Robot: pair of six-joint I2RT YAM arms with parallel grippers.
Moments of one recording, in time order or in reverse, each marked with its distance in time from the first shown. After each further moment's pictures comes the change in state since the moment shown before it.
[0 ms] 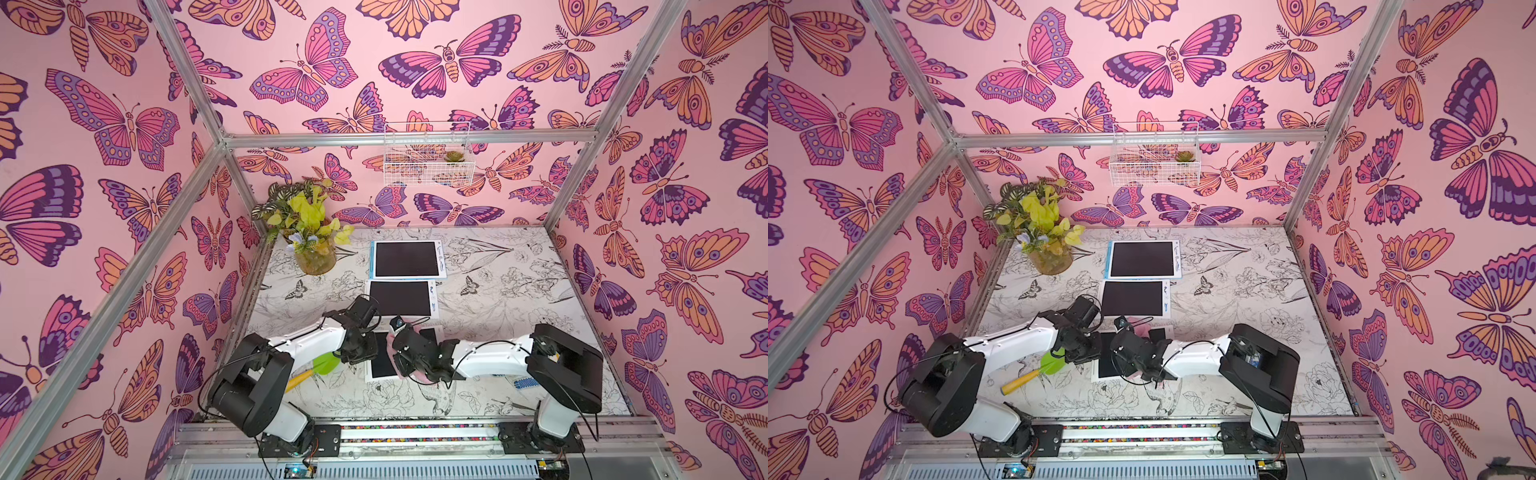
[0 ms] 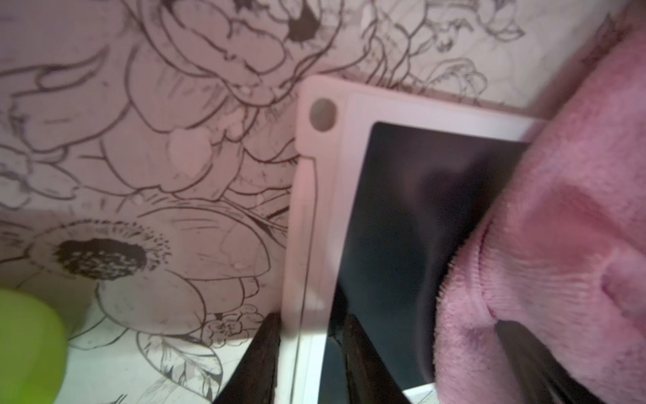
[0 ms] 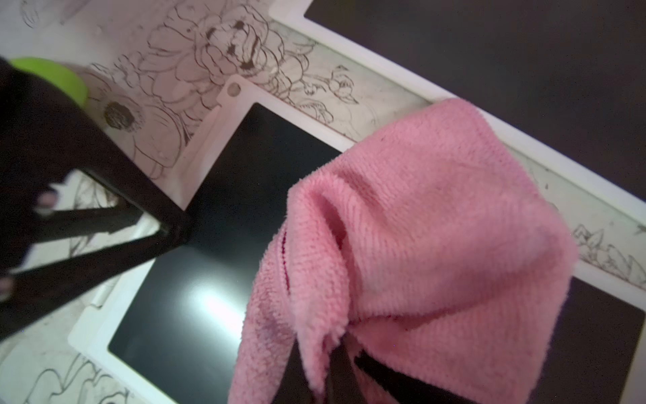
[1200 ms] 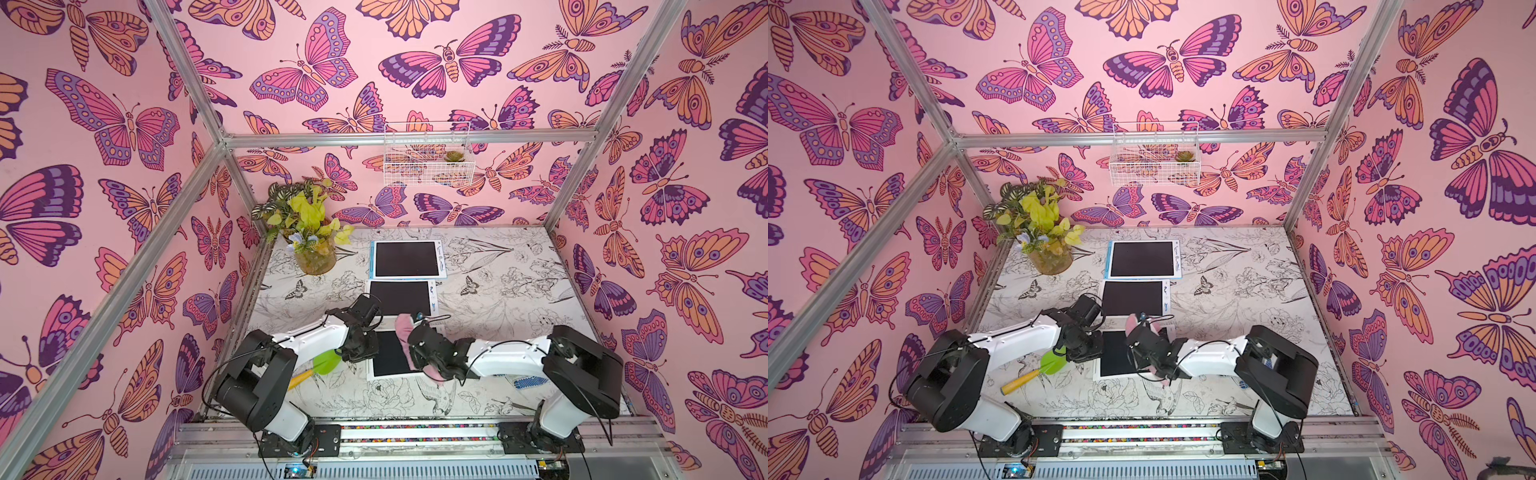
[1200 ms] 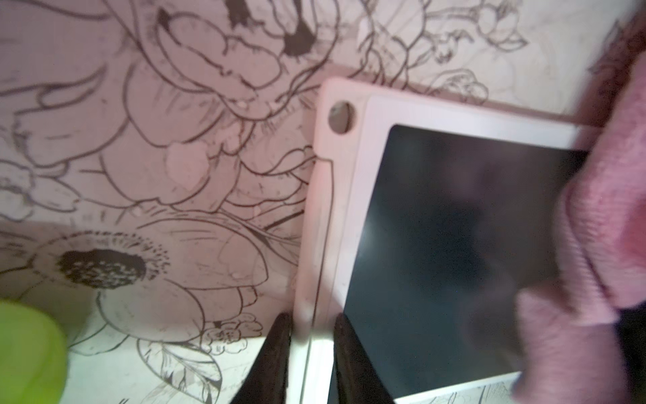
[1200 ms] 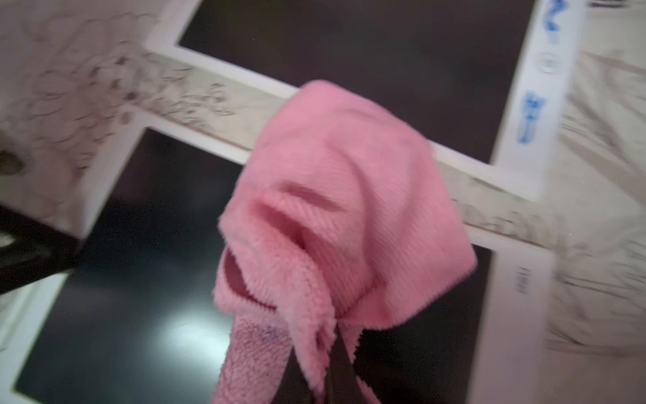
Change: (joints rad) left arm -0.007 0.029 0.026 -0.020 -0.023 0.000; right arm -0.109 -0.127 -0.141 -0.023 0.109 0.088
